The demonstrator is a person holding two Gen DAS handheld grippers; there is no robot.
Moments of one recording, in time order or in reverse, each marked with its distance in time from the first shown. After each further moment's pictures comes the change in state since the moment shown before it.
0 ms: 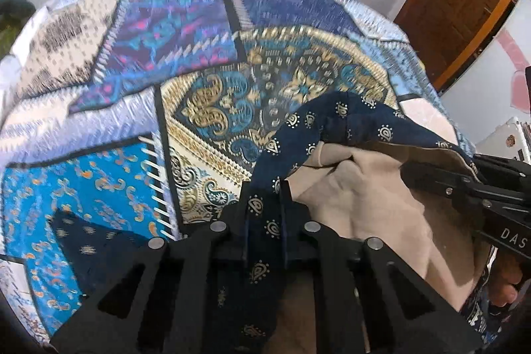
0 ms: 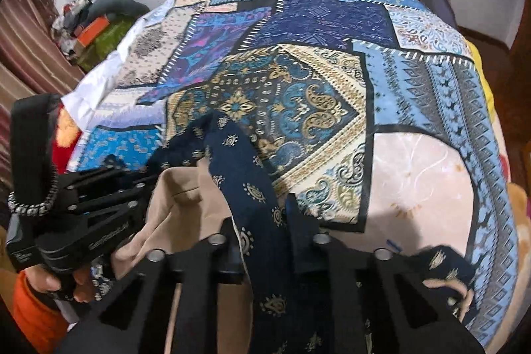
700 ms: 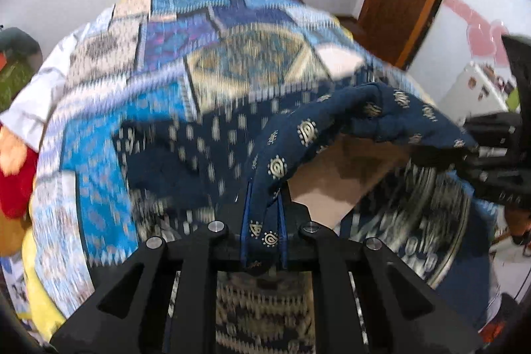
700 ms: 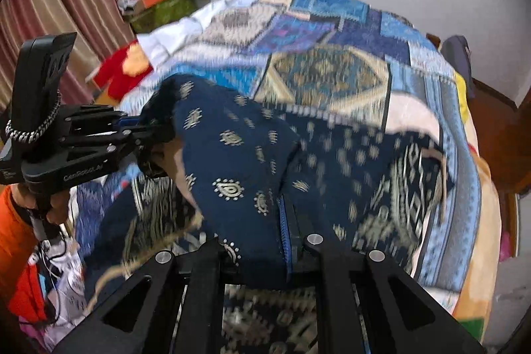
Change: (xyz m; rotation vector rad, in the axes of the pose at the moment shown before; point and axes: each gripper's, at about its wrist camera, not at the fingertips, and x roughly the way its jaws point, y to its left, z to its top) left arm -0.151 -0.020 -0.157 0.153 -0.062 -0.013; right arm -0.134 0.093 -0.161 -0.255 -0.044 -0.010
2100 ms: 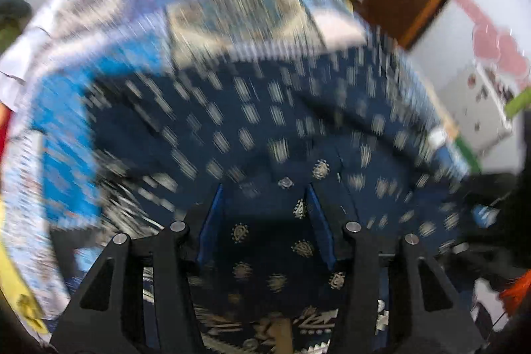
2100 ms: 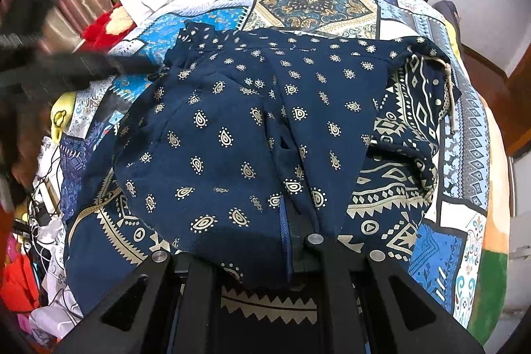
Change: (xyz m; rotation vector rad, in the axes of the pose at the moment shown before) left arm 0.046 -0.022 -0.008 -0.074 0.158 -0.064; right arm 0.020 0.002 -0.066 0.047 0.126 -0.046
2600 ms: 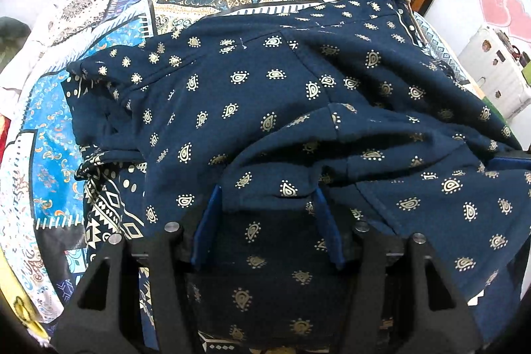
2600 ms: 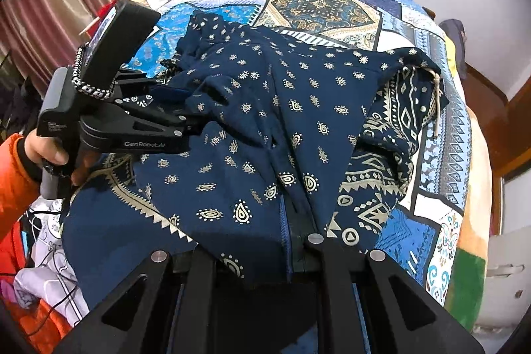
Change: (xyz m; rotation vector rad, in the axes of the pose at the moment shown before) left arm 0.031 -0.017 -0.022 0.070 -0.008 0.096; right arm -0.028 -0.006 -0.018 -0.106 0.000 -0.012
